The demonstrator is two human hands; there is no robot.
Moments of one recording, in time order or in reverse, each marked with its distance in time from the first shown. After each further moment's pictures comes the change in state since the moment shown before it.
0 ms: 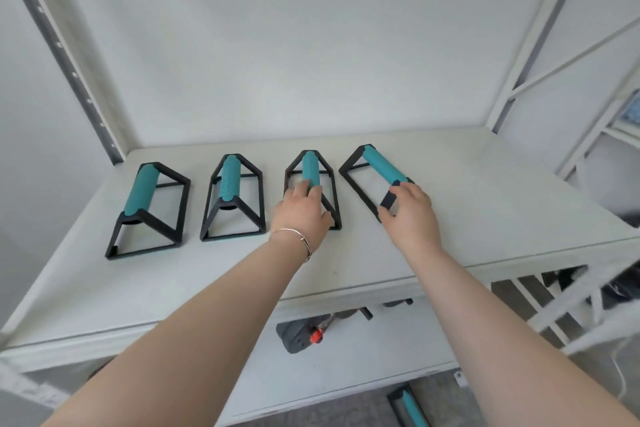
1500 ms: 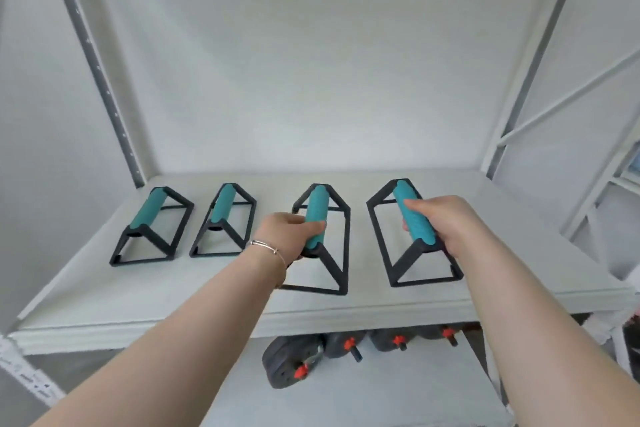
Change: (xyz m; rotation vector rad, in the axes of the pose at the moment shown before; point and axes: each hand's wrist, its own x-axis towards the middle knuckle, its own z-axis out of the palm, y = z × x) left_hand -0.058 0.085 -0.077 -1.019 -0.035 -0.491; right_hand 0.044 0.043 -0.134 0.801 -0.335 0.466
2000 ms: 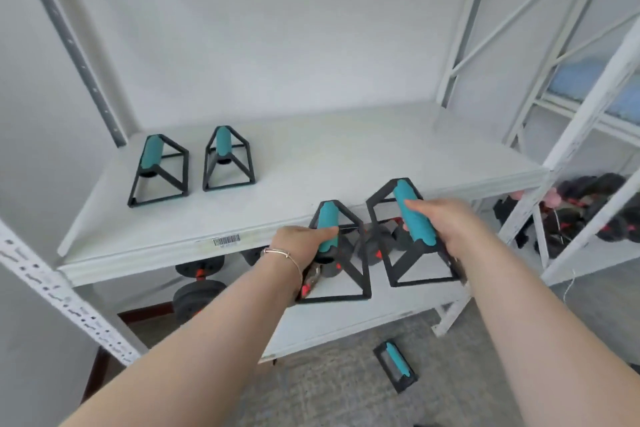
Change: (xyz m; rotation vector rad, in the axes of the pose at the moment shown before) left_hand -0.117 -0.109 -0.034 -0.065 -0.204 -0.253; right_hand -0.182 0.097 0.022 0.078 0.126 0.159
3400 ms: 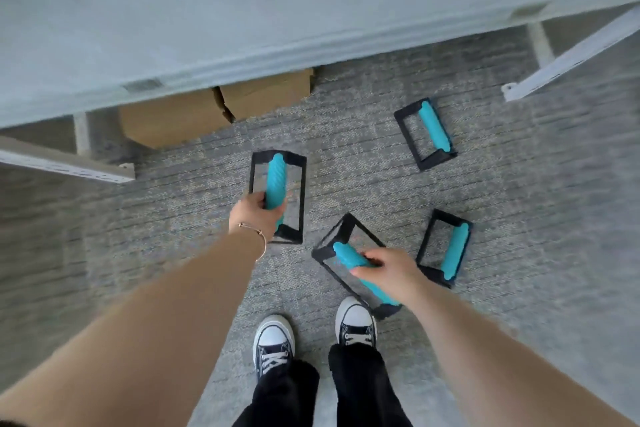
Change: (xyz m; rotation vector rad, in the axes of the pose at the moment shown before) left_hand 0.301 -0.726 0.074 0.682 0.157 -0.364; right_hand 0.106 0.803 0.087 -0.805 -0.617 0.375
